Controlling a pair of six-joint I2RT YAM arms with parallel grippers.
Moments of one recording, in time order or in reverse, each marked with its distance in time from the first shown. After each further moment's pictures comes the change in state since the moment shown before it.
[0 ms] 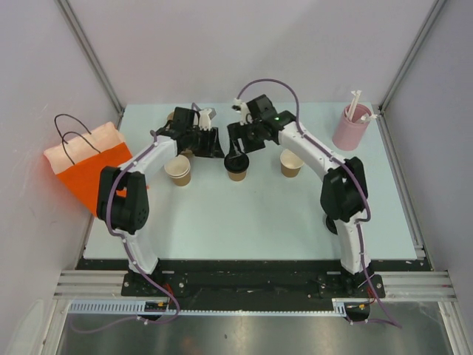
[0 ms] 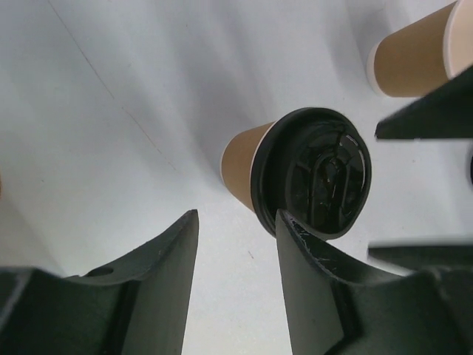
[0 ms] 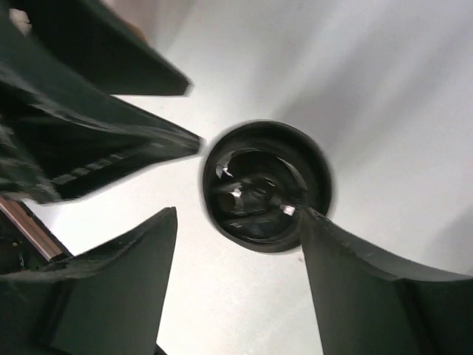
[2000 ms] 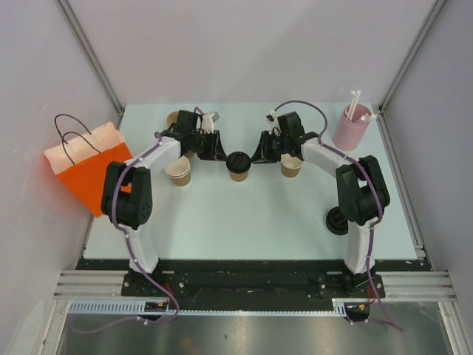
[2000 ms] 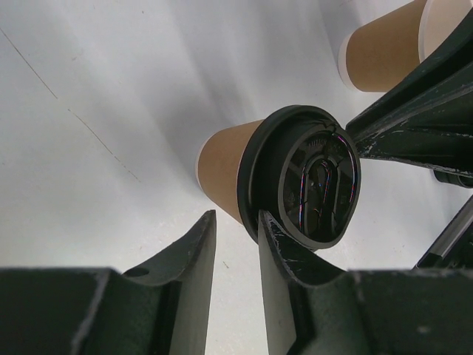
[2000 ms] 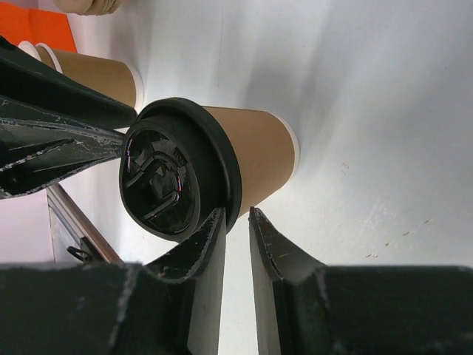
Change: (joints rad) left arm -0.006 0.061 -0.003 0.045 0.108 -0.060; right arm -0.193 -0.177 -0.589 0.504 -0.196 0.360
